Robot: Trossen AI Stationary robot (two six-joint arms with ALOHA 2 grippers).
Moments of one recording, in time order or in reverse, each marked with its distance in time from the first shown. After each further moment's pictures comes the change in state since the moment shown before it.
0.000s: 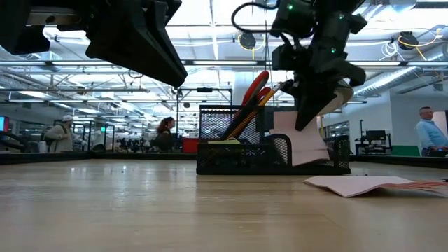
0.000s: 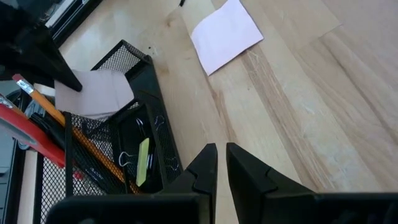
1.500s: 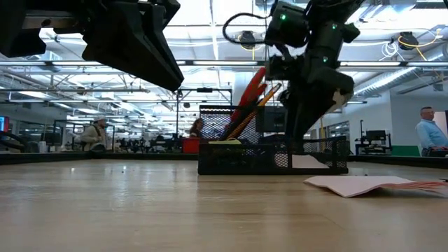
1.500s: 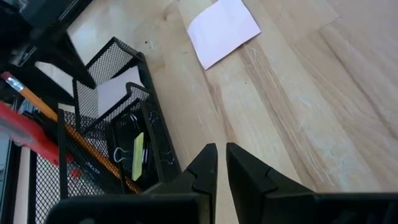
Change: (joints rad) left arm 0.000 0.000 -0.001 -0.021 0.009 -0.015; right arm -0.005 0.061 0.000 0.070 -0.019 0.101
